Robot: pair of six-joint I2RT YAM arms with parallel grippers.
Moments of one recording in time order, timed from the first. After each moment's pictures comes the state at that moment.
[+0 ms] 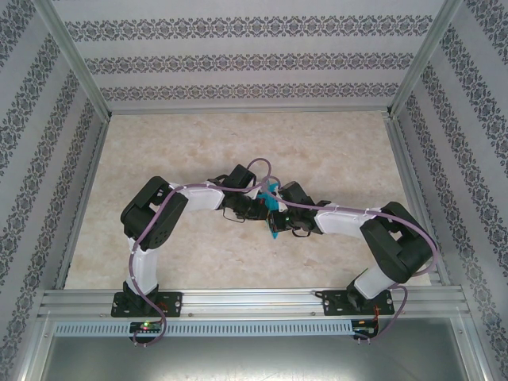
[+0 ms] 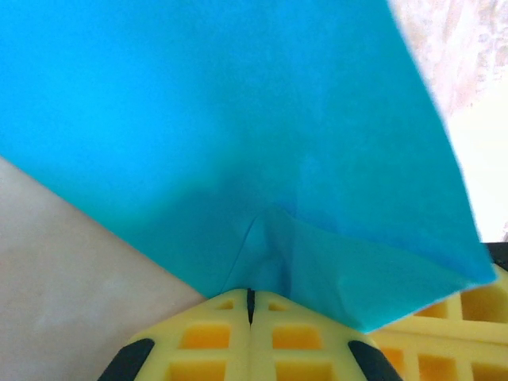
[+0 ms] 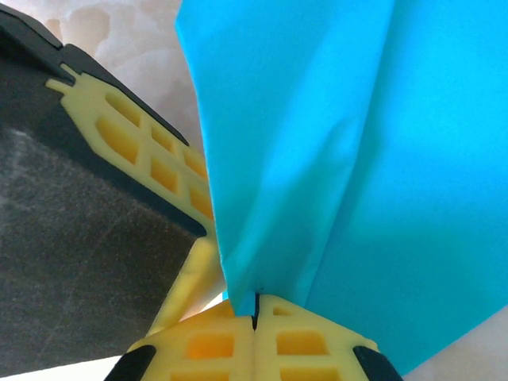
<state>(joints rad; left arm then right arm) -0.63 1.99 1.14 -0.20 0.58 -0.50 0.64 1.57 0.67 -0.10 -0.23 0.46</state>
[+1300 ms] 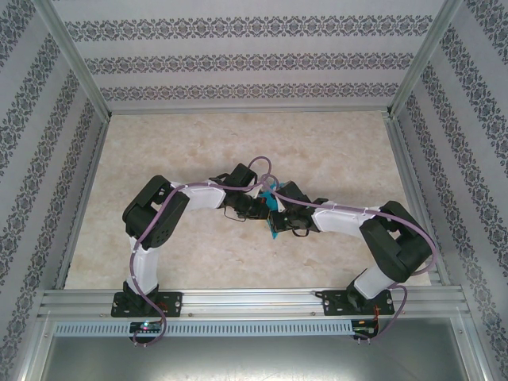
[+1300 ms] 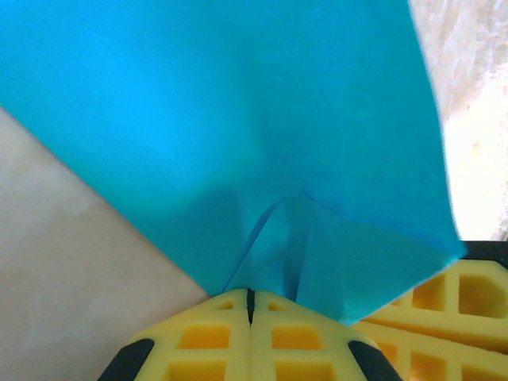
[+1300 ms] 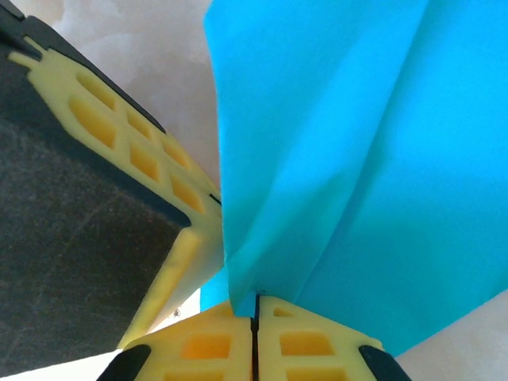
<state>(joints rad) -0.63 2.01 1.17 -0.22 0.59 -0.50 0.66 1.58 0.71 -0.18 -0.15 0.44</state>
